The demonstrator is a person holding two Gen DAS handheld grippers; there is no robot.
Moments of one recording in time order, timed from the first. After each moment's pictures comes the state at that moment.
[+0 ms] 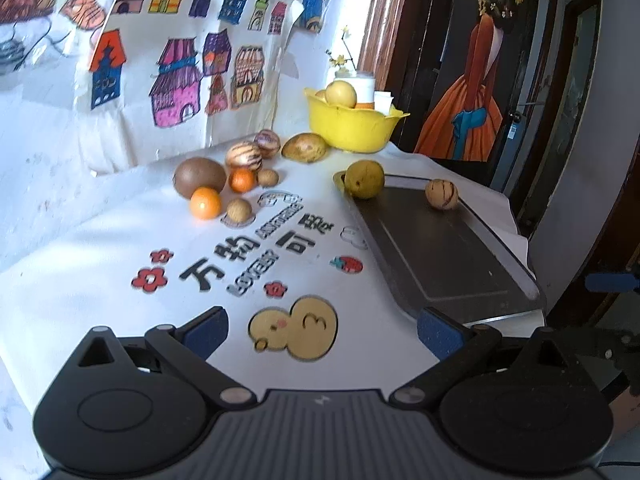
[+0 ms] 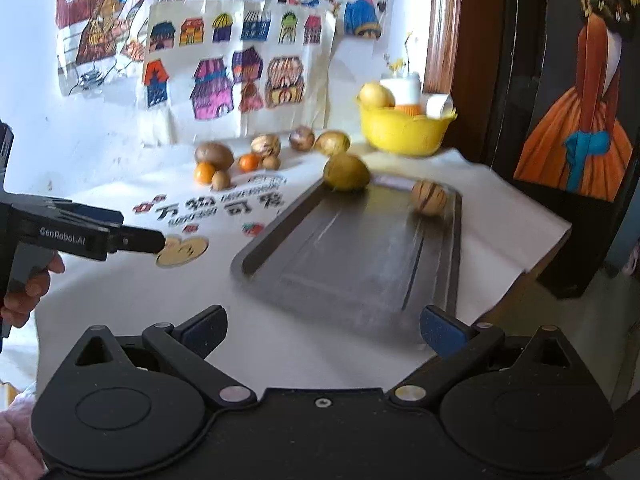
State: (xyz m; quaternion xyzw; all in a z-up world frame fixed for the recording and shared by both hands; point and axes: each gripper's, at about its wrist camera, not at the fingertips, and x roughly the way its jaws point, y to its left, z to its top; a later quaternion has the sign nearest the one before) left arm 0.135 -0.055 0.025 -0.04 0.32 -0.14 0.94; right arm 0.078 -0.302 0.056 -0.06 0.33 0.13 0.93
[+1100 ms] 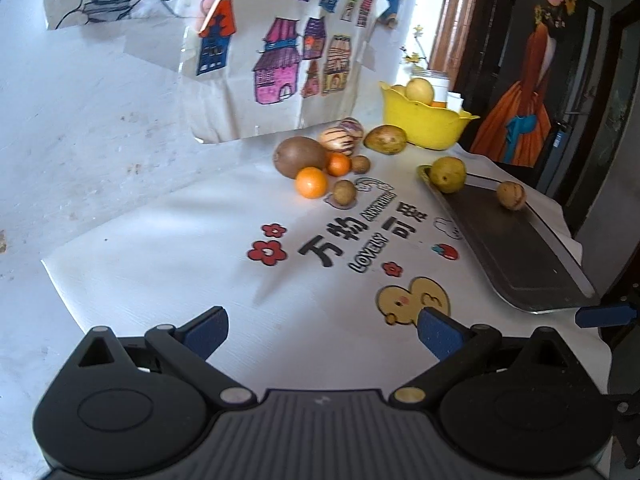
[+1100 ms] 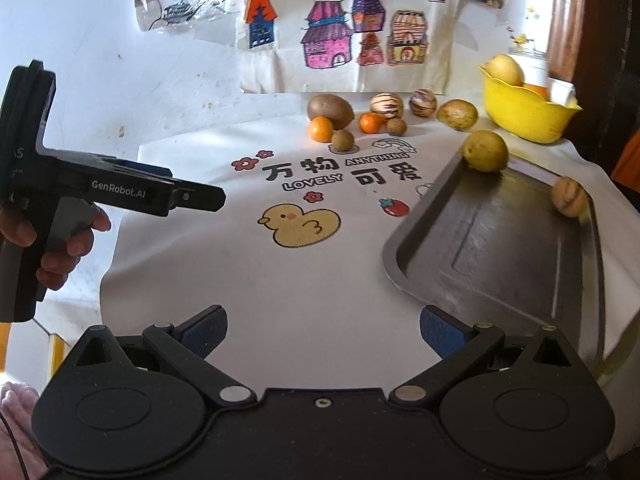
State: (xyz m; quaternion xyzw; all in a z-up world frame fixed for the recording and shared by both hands) left arm 0.136 0.022 0.017 -0.06 0.34 -0.08 0.94; right arm 0.109 -0.206 0.034 -0.10 0.39 0.24 0.88
